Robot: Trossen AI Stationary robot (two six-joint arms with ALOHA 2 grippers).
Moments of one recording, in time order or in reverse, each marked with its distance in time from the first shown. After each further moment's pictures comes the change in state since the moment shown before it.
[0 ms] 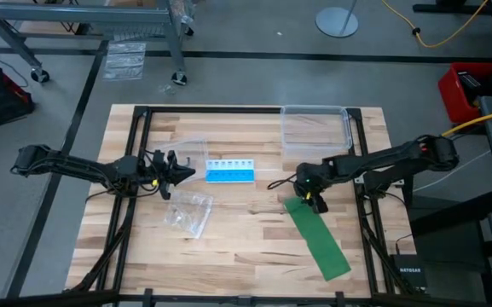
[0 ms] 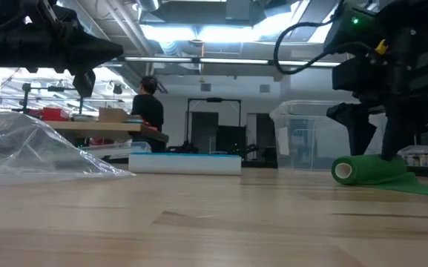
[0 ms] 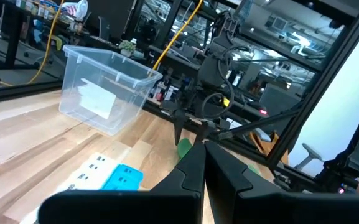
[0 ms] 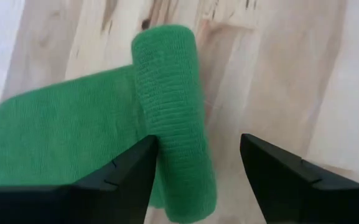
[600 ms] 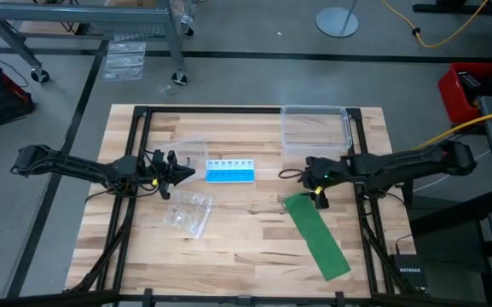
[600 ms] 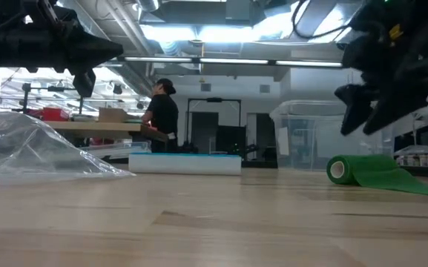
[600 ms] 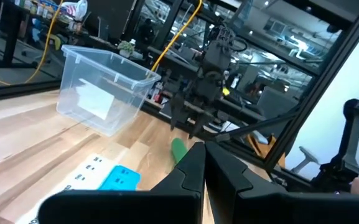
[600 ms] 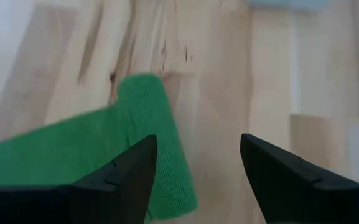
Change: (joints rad) left arm 0.000 0.001 0.000 0.016 0.000 -0.013; right arm -0.001 -0.258 -0.116 0.121 0.117 0.070
